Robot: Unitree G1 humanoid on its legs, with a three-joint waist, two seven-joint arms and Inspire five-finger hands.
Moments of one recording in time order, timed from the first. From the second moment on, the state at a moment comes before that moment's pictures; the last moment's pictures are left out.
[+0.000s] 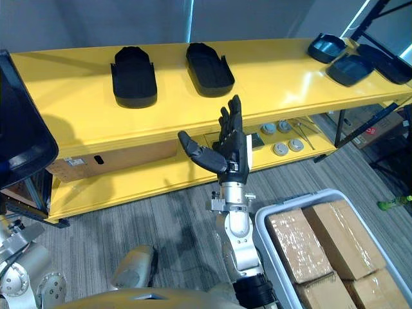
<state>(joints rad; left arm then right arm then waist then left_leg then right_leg) 0.33 -0.03 0.25 -0.57 -0.29 -0.56 0.34 0.00 -0.05 0.22 -0.08 0.17 -0.44 -0.18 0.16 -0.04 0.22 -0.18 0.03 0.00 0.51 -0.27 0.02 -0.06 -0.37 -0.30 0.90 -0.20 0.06</state>
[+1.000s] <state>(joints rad) 0.25 0.00 0.13 -0.49 -0.27 -0.50 0.37 -0.09 -0.15 -0.06 -0.43 0.26 -0.69 -0.11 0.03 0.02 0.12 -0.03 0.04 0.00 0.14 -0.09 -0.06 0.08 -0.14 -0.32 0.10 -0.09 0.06</state>
